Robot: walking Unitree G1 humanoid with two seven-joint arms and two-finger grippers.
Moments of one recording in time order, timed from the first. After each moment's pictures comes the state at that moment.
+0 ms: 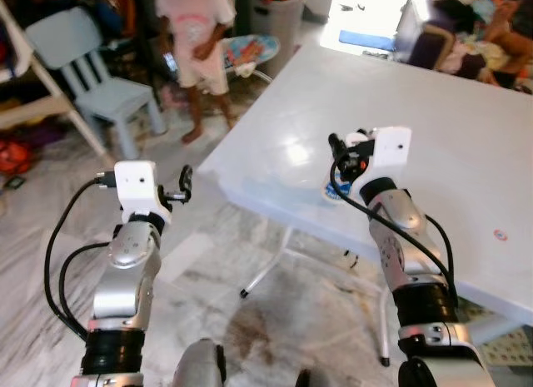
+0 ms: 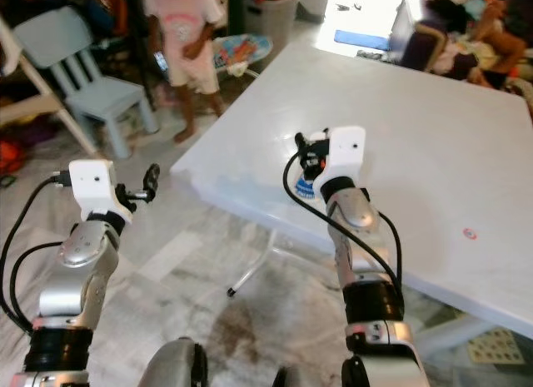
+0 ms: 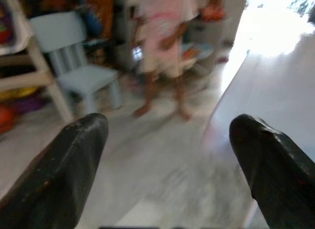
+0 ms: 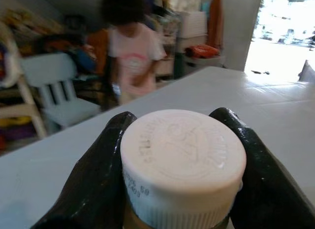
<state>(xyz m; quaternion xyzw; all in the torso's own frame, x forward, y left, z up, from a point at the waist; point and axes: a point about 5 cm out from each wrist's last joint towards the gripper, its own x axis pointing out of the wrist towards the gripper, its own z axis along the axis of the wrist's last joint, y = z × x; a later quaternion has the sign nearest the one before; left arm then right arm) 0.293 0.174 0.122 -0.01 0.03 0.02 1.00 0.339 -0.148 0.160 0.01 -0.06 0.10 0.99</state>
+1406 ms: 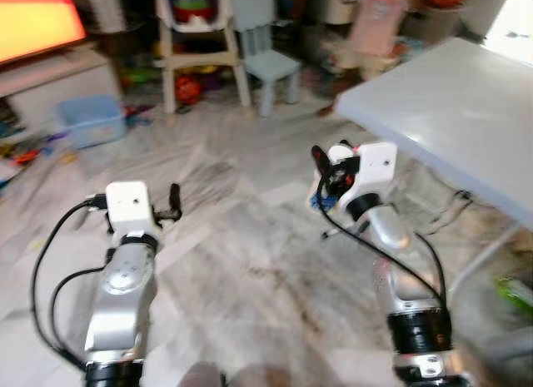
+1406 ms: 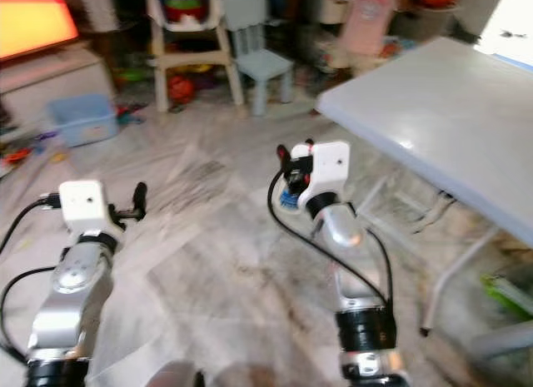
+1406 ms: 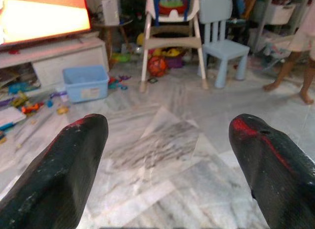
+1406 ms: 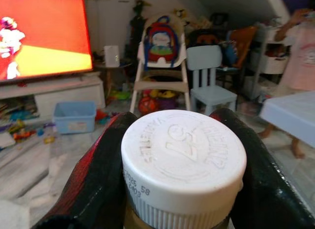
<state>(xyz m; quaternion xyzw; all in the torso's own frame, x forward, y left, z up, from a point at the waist) 0.273 0.166 0.115 0.02 0.05 0.05 1.00 0.316 -0.133 0.150 0.02 -0.05 0.12 0.99</state>
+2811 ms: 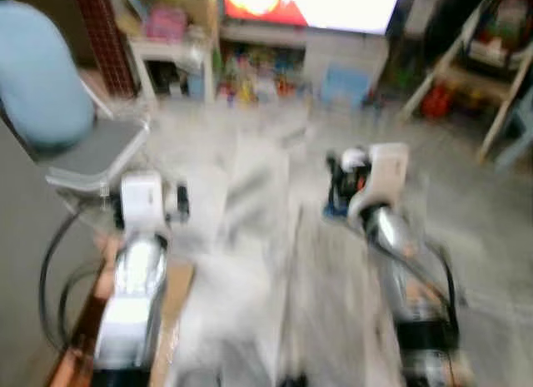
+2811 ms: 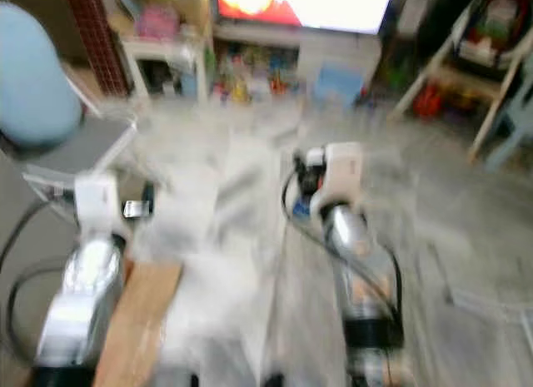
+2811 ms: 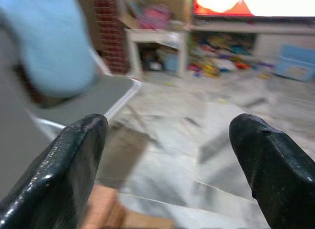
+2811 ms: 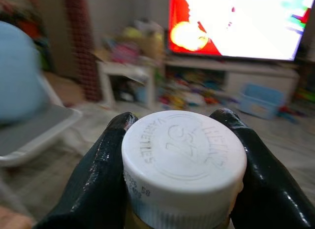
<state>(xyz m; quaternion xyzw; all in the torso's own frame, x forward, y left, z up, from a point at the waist) 0.272 0.176 0.116 0.06 0.06 0.09 0.99 0.314 -0.133 0.136 0.04 -0.01 0.10 0.99</state>
